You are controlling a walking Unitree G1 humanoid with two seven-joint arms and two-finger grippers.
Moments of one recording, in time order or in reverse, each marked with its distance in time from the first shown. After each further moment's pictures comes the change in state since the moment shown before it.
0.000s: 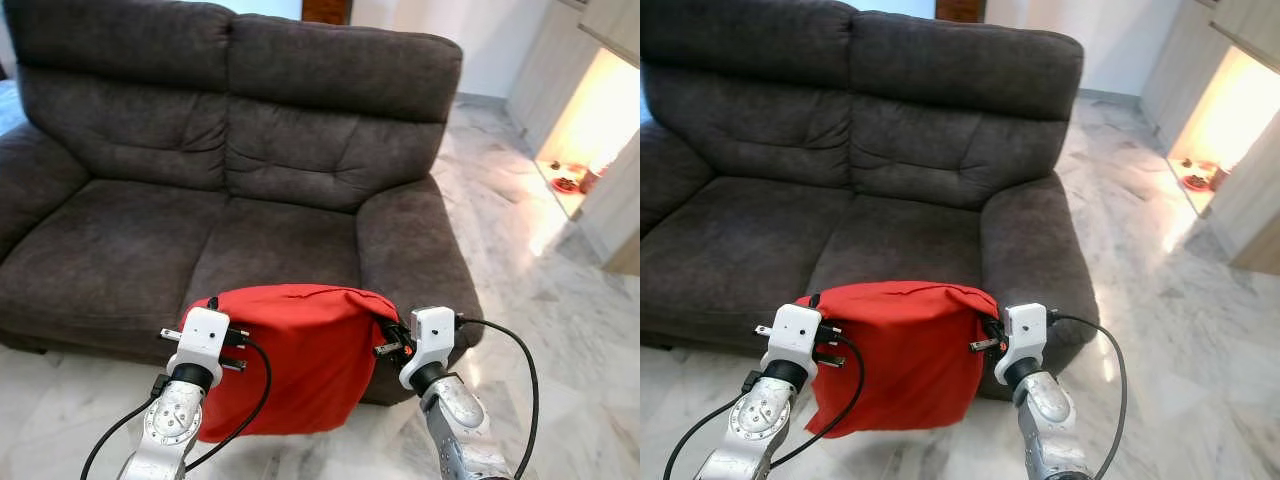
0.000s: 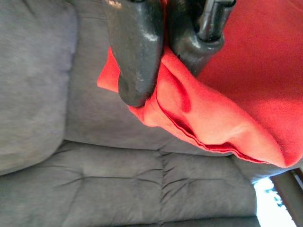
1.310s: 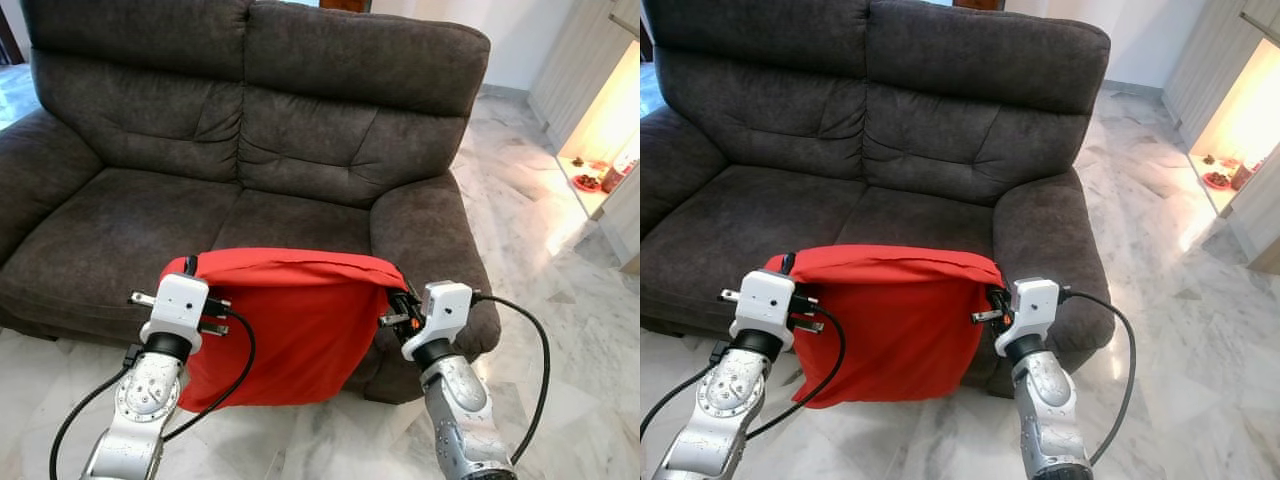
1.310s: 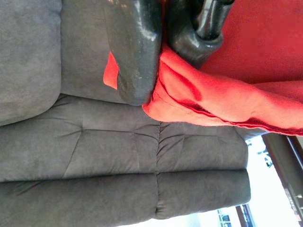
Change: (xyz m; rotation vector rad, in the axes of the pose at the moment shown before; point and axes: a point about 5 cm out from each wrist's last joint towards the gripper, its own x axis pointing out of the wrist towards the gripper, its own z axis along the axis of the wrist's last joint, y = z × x) left arm 0.005 0.030 0.046 0.076 -0.163 0.057; right arm 0.006 0.007 0.042 -0.006 -0.208 -0.042
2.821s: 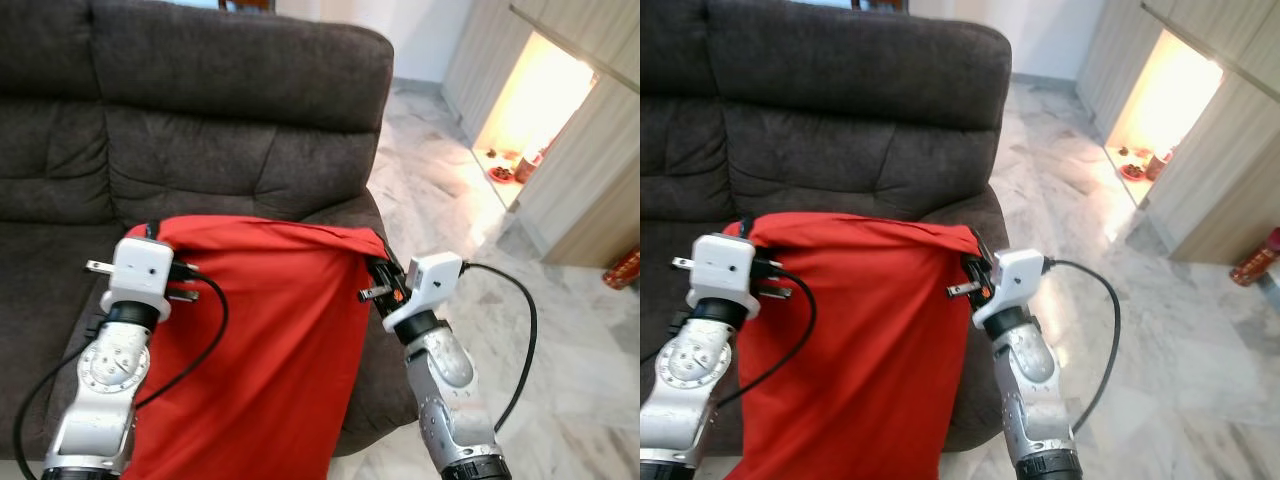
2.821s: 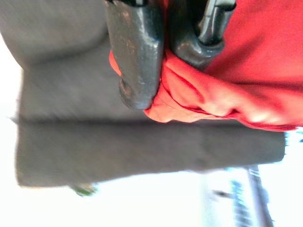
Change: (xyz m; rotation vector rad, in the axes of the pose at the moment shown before) left arm 0.016 0.052 0.036 0.041 -0.089 0.165; right arm 0.019 0.051 0.057 -0.007 -0.195 0.256
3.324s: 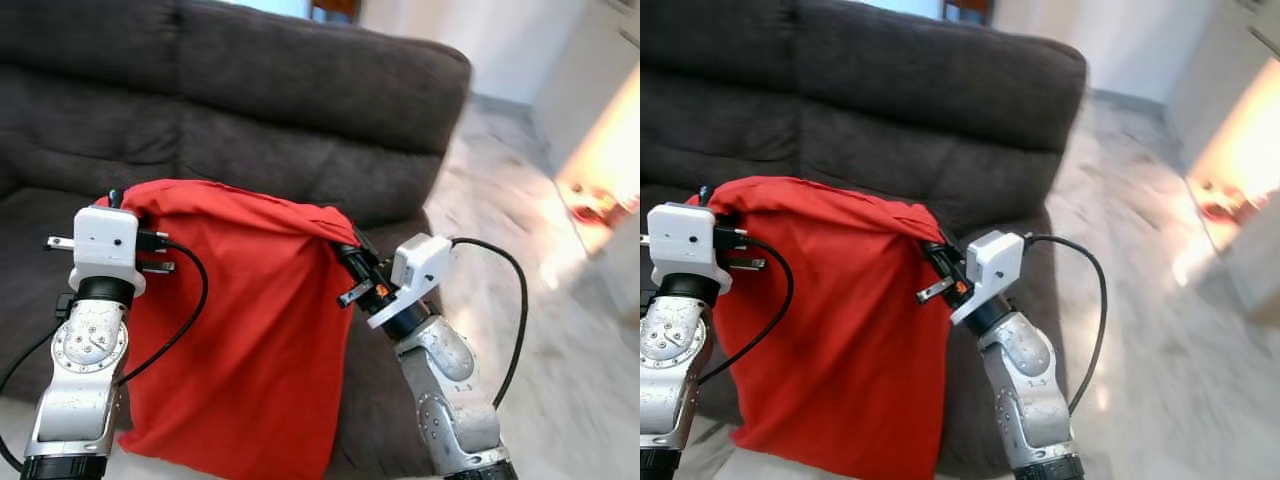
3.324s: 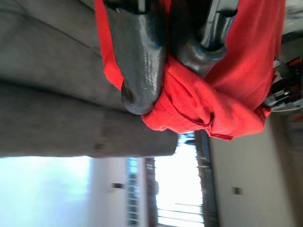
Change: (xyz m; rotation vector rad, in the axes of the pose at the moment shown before) left arm 0.008 0.012 0.017 -0.007 -0.032 0.059; right arm 0.000 0.019 0.022 0.012 -0.040 0.196
